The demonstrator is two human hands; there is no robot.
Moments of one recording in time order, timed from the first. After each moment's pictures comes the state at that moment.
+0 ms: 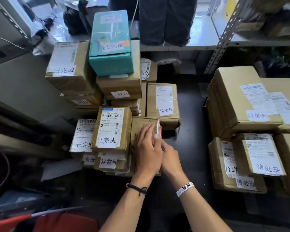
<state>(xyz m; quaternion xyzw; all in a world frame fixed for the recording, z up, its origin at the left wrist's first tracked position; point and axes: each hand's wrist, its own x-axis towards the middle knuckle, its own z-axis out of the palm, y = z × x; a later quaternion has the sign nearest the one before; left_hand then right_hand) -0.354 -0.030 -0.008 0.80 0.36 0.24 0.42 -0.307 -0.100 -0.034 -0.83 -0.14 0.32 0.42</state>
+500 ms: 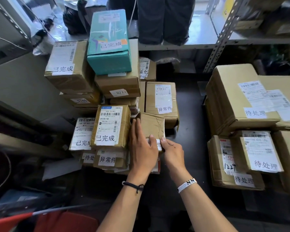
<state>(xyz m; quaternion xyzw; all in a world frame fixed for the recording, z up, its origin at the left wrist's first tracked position) -0.365 -0.021 -0.004 0.81 0.41 0.17 0.40 -0.305 -0.102 -0.042 -0.77 0.01 0.31 0.56</state>
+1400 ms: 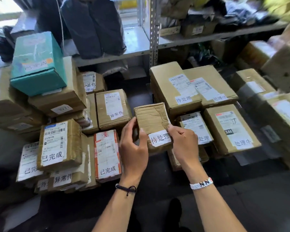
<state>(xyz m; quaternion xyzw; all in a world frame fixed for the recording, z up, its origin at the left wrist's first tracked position) -0.324 -0.121 0.022 0.77 0.26 0.30 0.49 -0.256 -0.252 0.040 -0.83 -0.04 0.08 0.55</state>
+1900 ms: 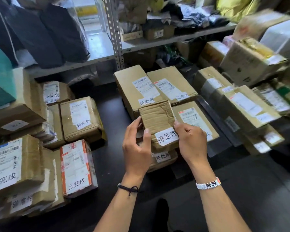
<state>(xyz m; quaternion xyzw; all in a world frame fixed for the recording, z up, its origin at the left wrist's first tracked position) -0.282 -0.216 0.024 0.77 0.14 0.27 0.56 -0.234 -0.367 0.062 -0.88 0.01 -0.03 0.48</state>
